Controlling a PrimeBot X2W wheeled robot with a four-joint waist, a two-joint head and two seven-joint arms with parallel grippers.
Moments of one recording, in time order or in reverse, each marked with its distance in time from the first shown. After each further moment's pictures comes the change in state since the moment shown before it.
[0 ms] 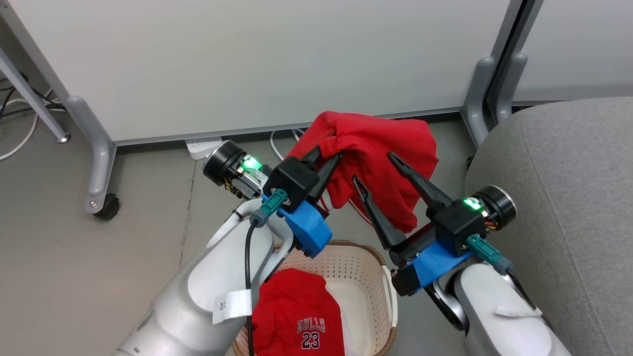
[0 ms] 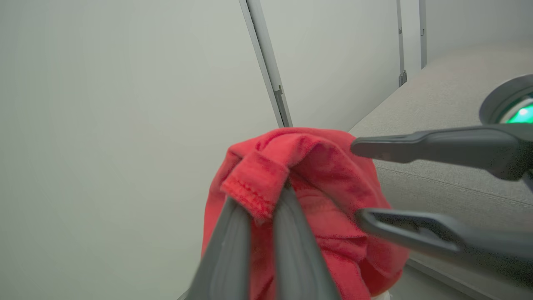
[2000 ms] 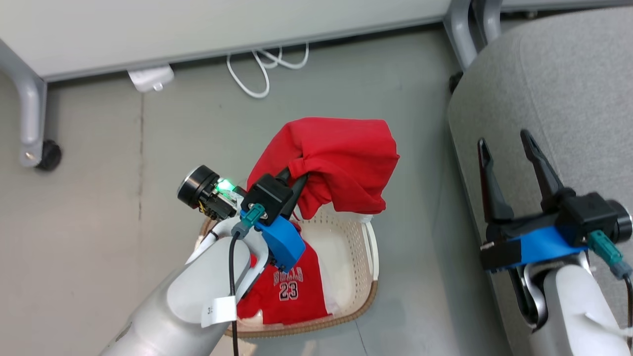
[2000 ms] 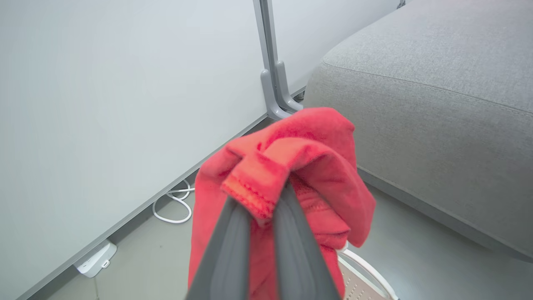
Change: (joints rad) left arm 0.016 0.078 -0.098 0.049 -0.088 0.066 0.000; right arm 0.080 0.013 -0.397 -0.100 -0.030 0.000 0.000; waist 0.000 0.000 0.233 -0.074
